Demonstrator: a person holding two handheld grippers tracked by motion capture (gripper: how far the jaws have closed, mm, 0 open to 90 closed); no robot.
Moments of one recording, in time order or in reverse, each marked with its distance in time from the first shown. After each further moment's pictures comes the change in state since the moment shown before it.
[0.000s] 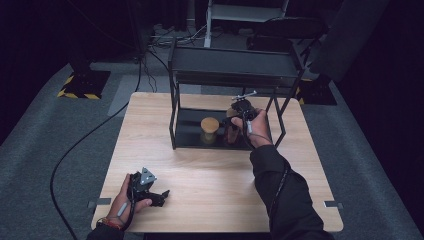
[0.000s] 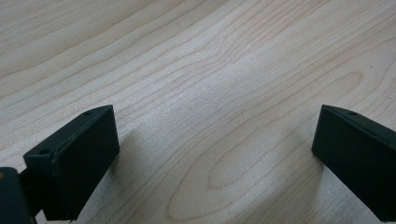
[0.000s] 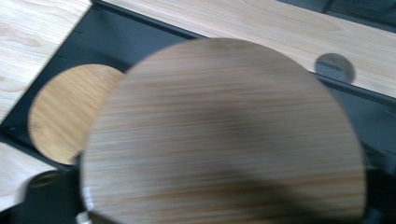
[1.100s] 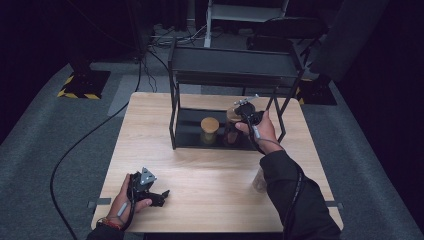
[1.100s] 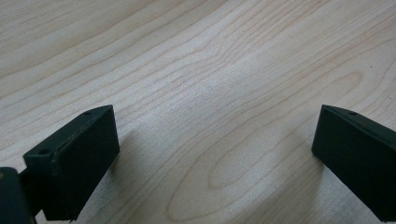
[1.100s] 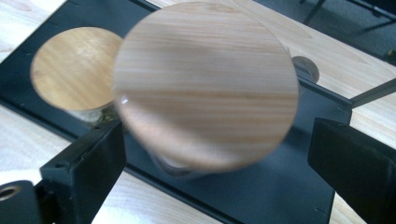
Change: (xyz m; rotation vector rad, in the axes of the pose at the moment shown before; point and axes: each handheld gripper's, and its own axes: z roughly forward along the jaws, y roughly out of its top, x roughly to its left) left arm 0.000 0.000 0.000 0.000 0.000 0.000; right arm 0.011 -0.017 -0.031 -0.009 -0.058 -0.139
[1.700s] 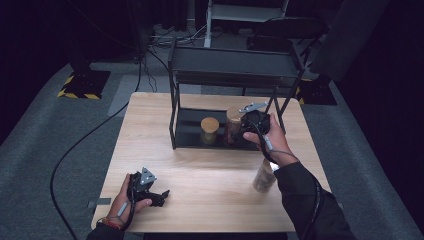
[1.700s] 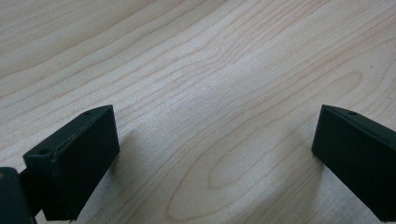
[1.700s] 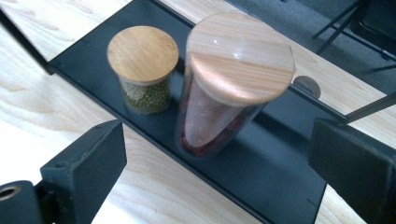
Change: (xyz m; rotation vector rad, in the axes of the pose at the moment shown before) left arm 0.000 0.000 0.000 0.000 0.000 0.000; right arm -0.003 -0.036 -0.050 -0.096 0.063 -0.107
